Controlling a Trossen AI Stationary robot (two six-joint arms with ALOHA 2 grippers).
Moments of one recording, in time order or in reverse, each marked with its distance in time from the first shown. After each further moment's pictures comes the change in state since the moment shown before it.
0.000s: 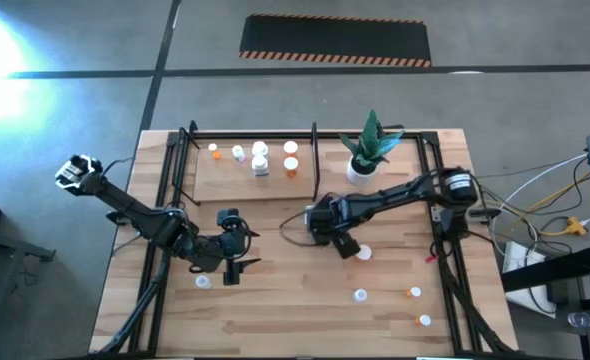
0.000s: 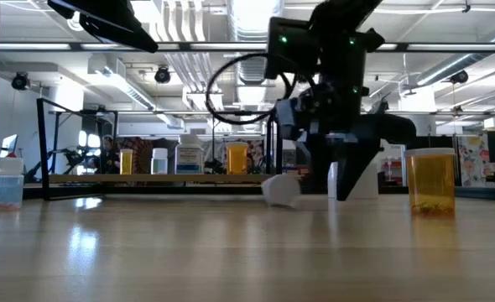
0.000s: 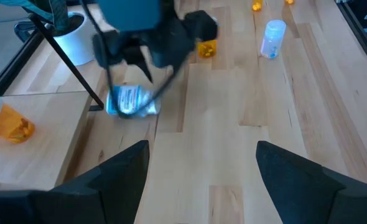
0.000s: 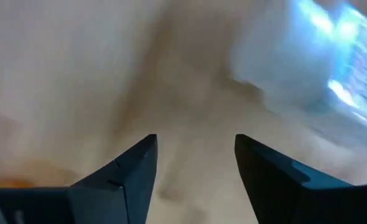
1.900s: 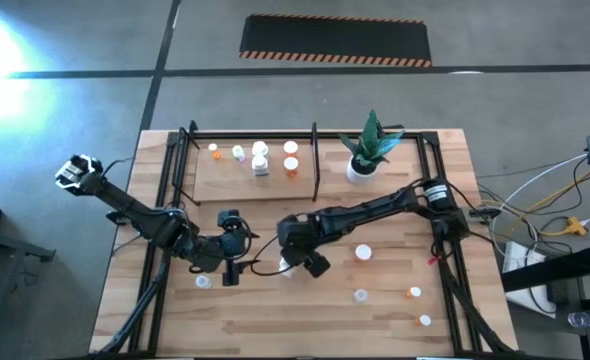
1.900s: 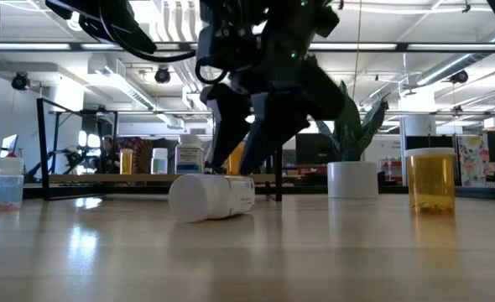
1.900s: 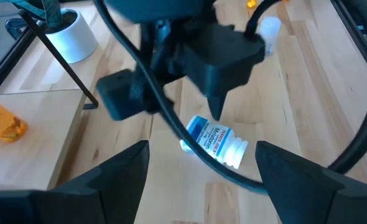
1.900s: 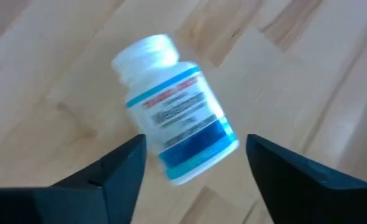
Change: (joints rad) left arm 0.000 0.000 -0.002 -0.001 0.022 -0.001; right arm 0.082 0.166 0.311 0.178 -0.134 -0.094
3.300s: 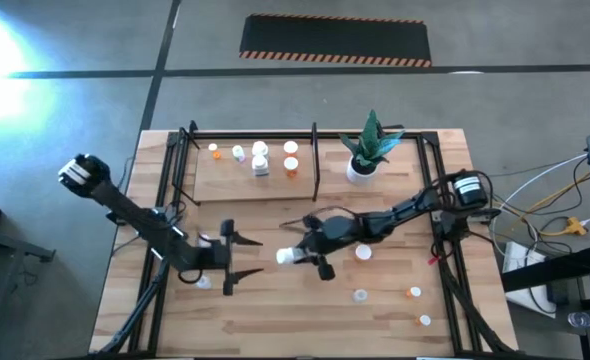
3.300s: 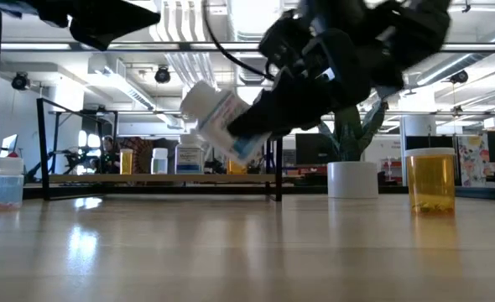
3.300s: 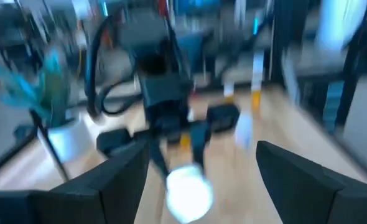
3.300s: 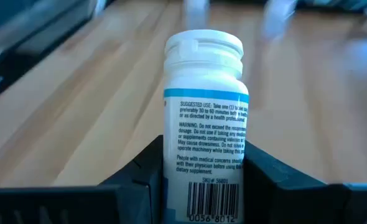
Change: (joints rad) left arm -0.111 0.027 -0.415 1.060 -0.164 0.329; right arm 0.011 -0.228 -0.725 1.179 -0.064 0.473
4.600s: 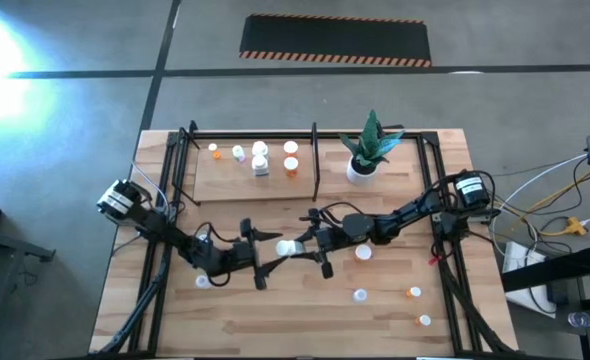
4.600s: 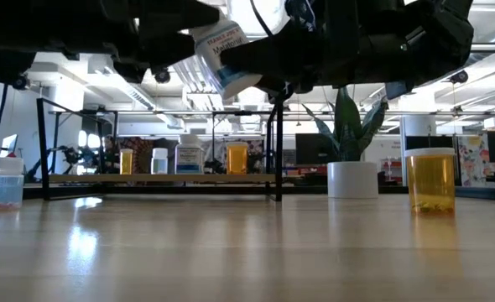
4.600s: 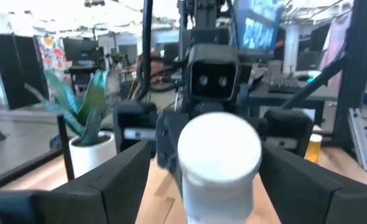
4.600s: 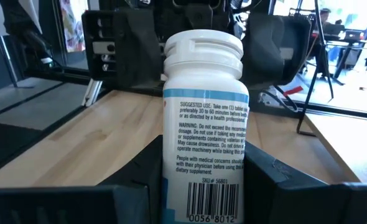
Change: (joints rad) left arm 0.121 0.500 0.076 0.704 -0.092 0.094; right arm 0.019 -0.012 -0.098 0.431 0.080 -0.045
